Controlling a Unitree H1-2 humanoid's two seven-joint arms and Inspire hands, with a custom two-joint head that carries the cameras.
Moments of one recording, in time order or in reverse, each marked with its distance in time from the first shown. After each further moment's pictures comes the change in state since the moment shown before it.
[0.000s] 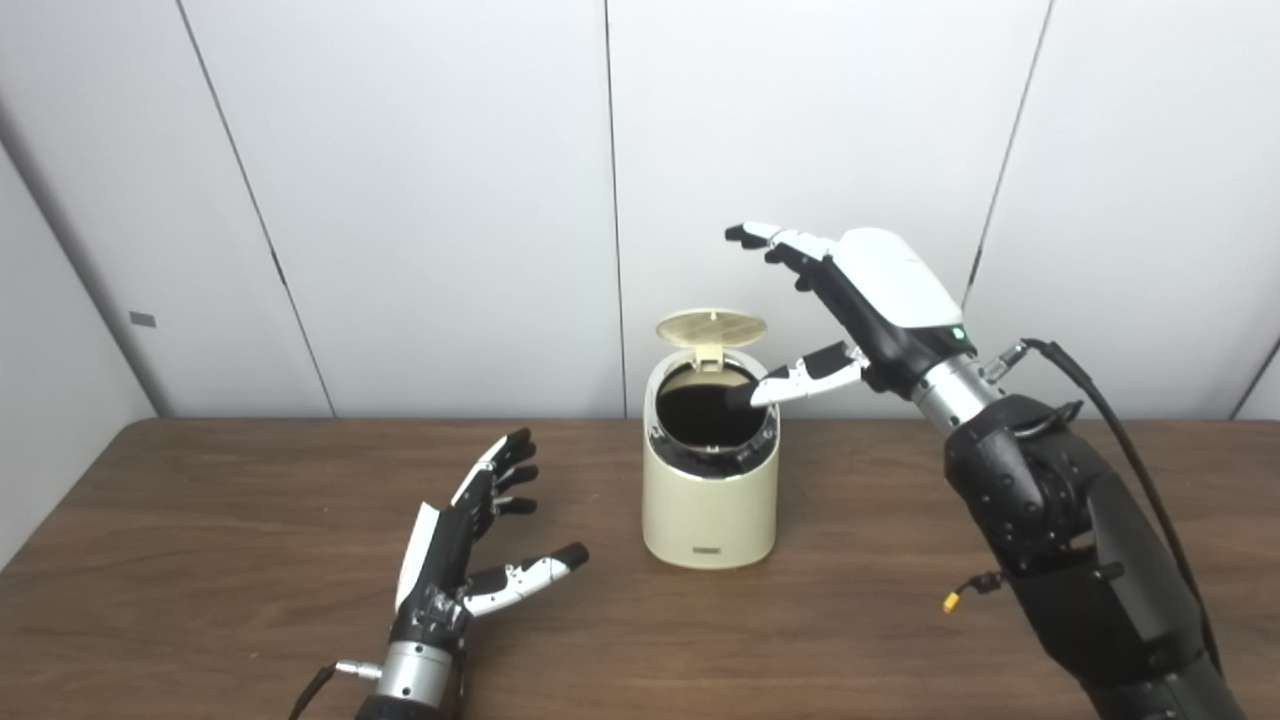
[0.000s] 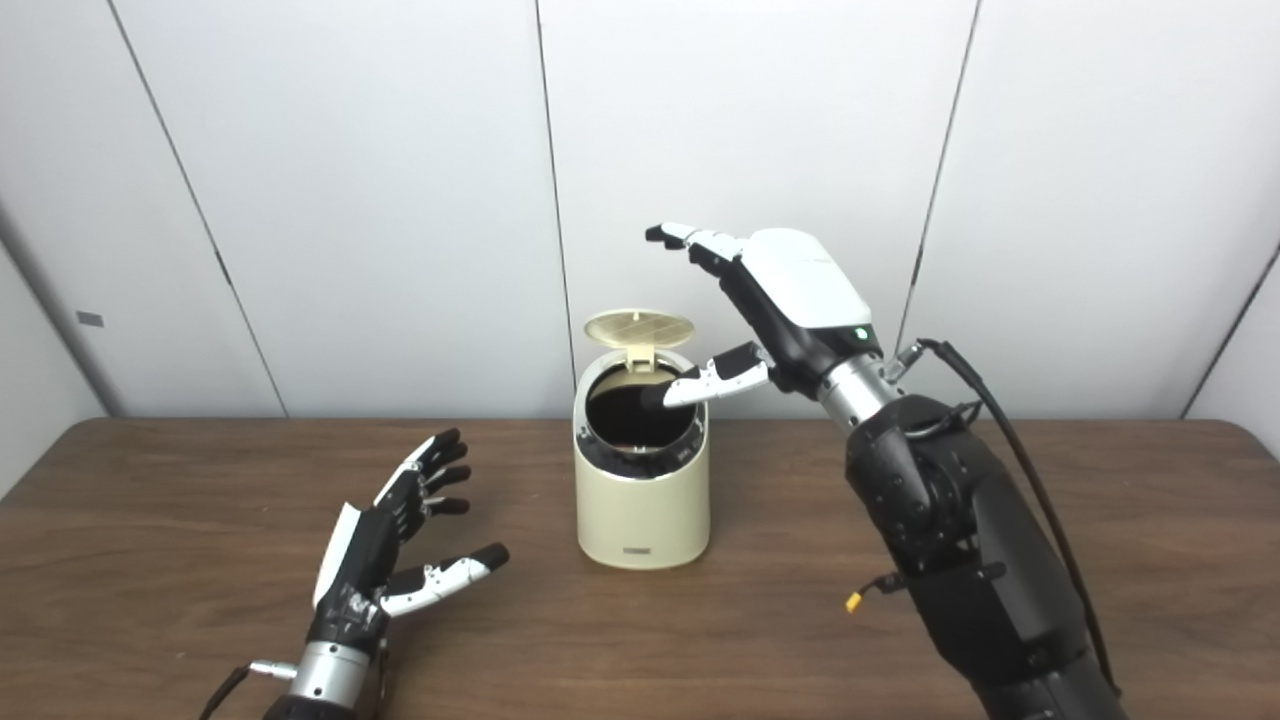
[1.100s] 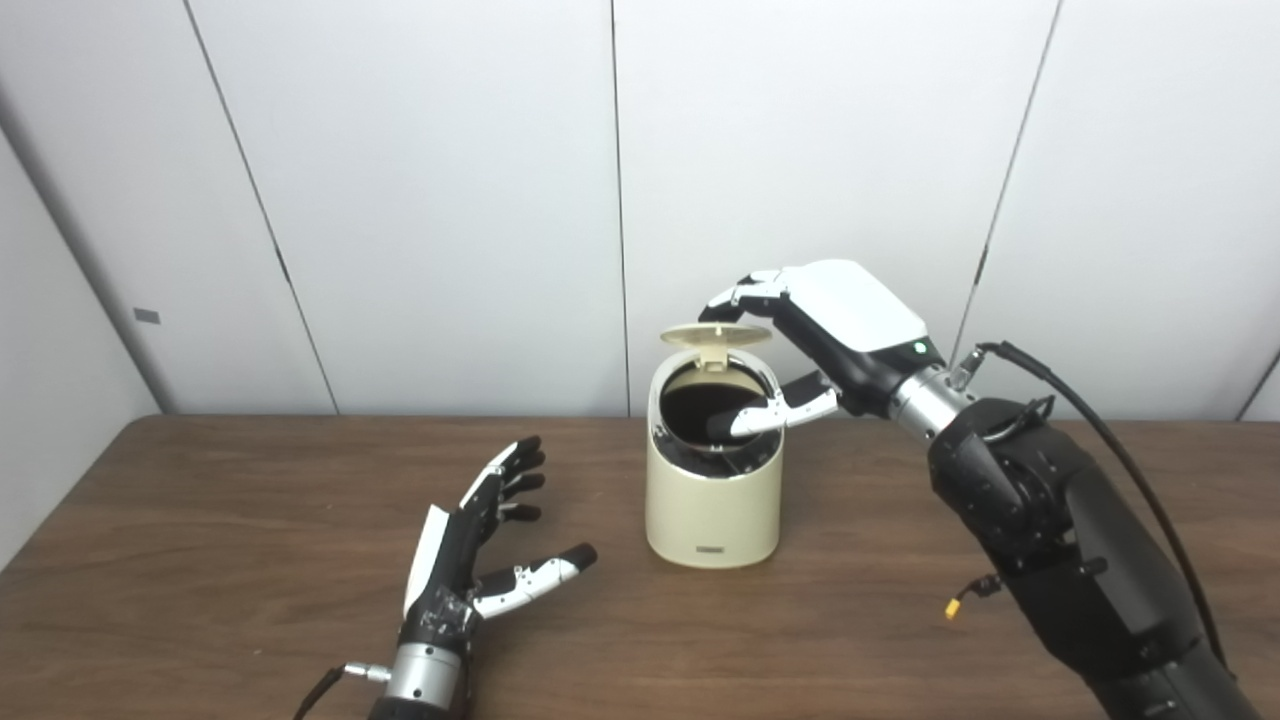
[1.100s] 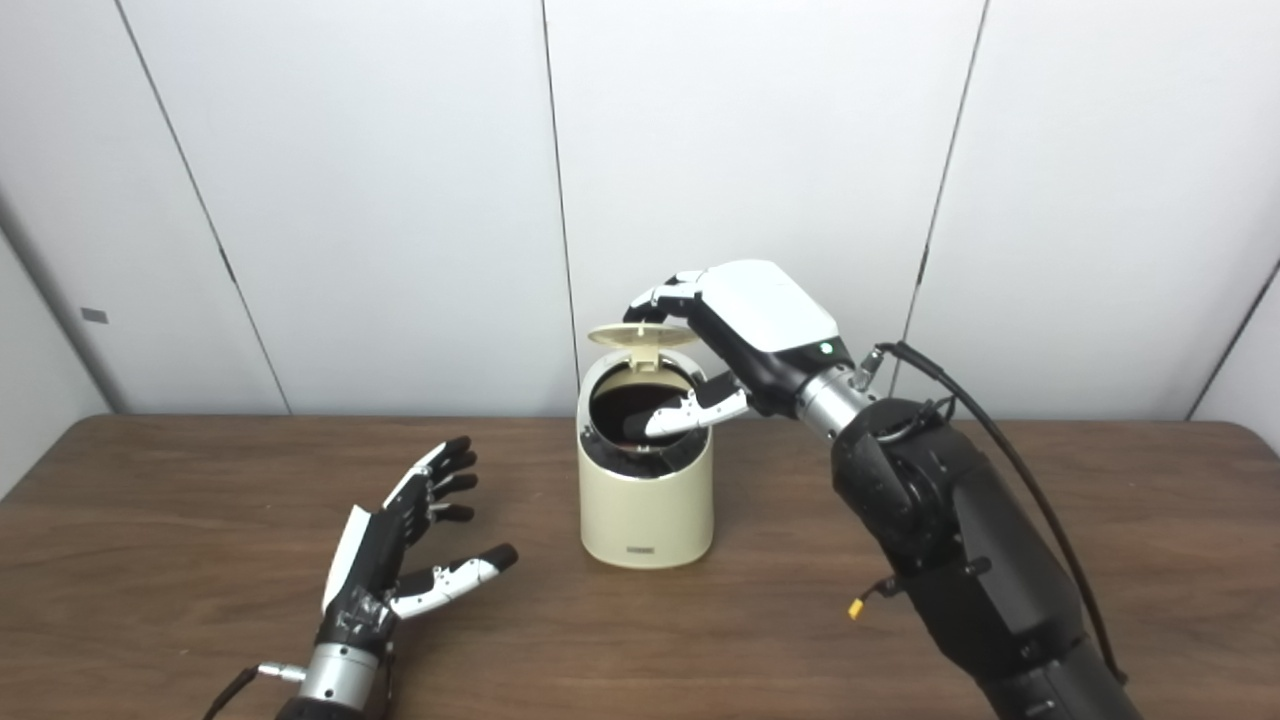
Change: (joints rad) left arm 0.015 -0.028 0.011 -0.032 0.070 0.056 0.012; right arm 0.002 -0.029 0.063 0.023 -0.045 -0.045 0.053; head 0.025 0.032
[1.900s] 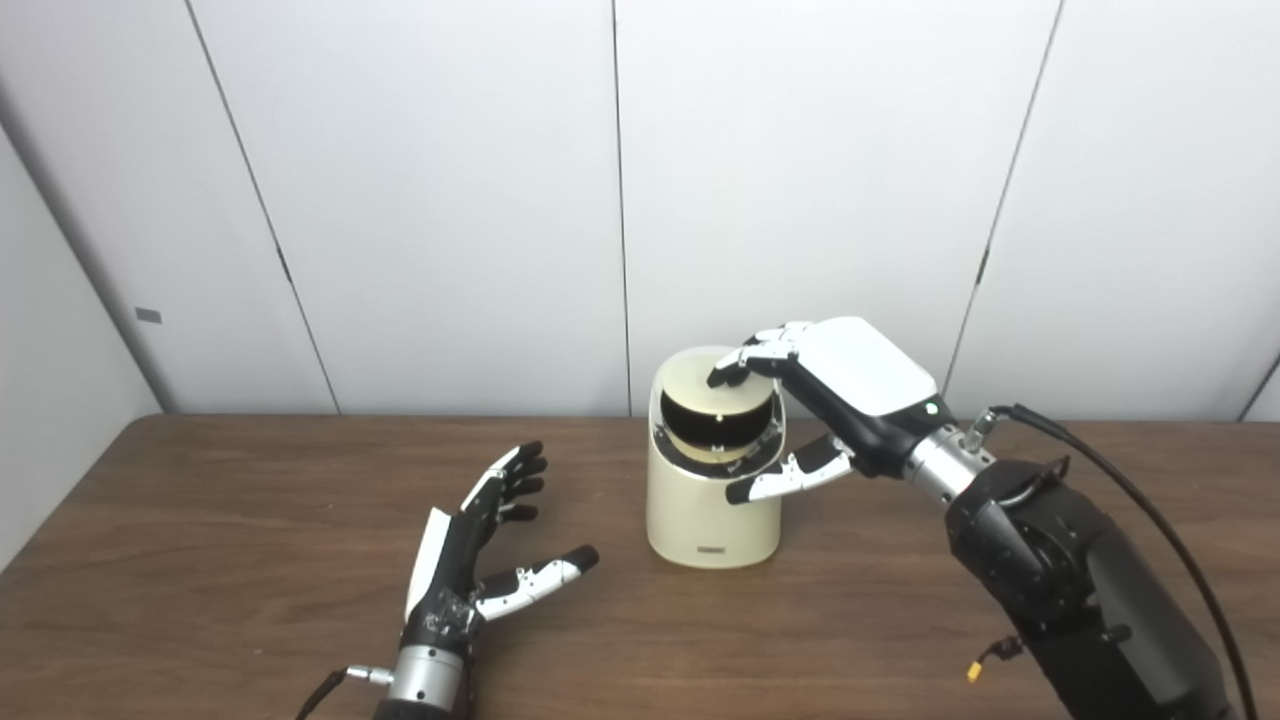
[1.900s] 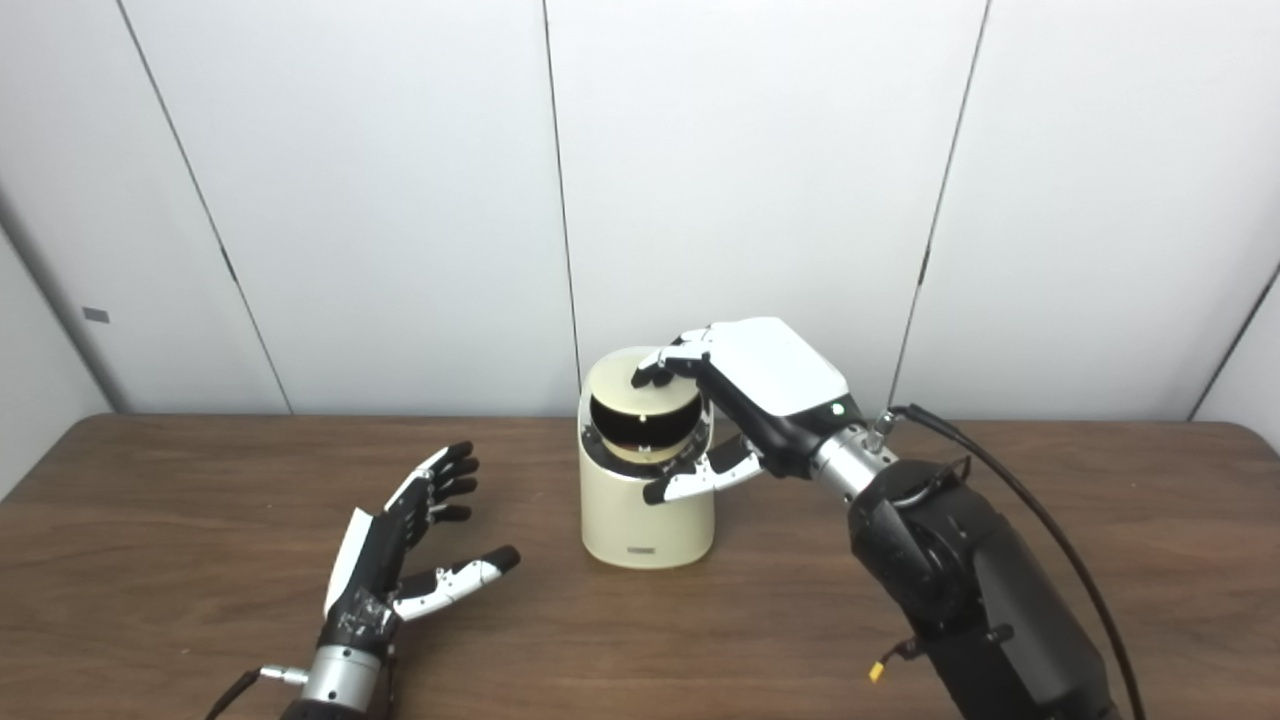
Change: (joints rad) left arm 0.002 -0.006 0.003 -0.008 0.025 0.023 0.012; right arm 0.112 -0.010 0.001 -0.061 -0.018 -0.054 -0.004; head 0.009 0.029
